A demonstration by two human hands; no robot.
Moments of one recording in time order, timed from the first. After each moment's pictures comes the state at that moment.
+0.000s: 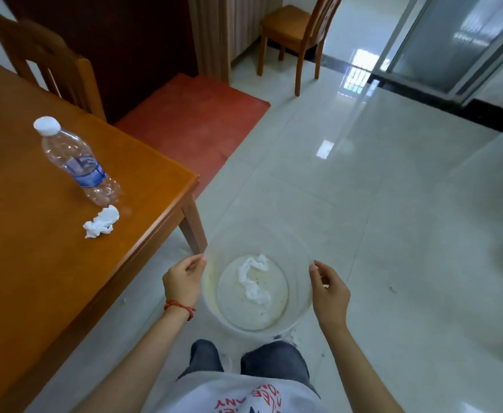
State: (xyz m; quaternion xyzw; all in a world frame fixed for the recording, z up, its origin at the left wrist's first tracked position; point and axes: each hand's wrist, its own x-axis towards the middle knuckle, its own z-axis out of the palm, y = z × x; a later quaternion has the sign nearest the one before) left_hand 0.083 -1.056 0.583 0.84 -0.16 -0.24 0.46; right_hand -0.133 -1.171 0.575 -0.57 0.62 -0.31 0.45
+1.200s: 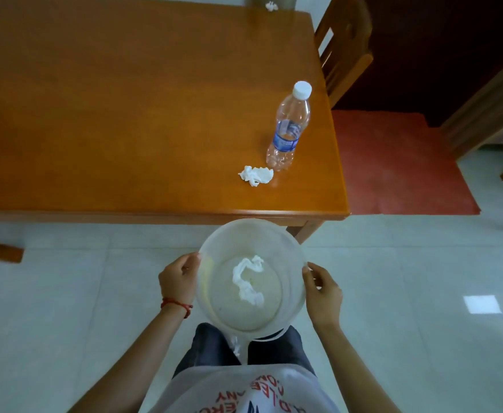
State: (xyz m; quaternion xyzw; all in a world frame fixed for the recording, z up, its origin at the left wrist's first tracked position) left_hand 0.064 -0.967 0.563 0.84 0.23 0.03 0.48; right_hand 0.046 -1.210 0.564 -0.82 0.27 0.01 0.50
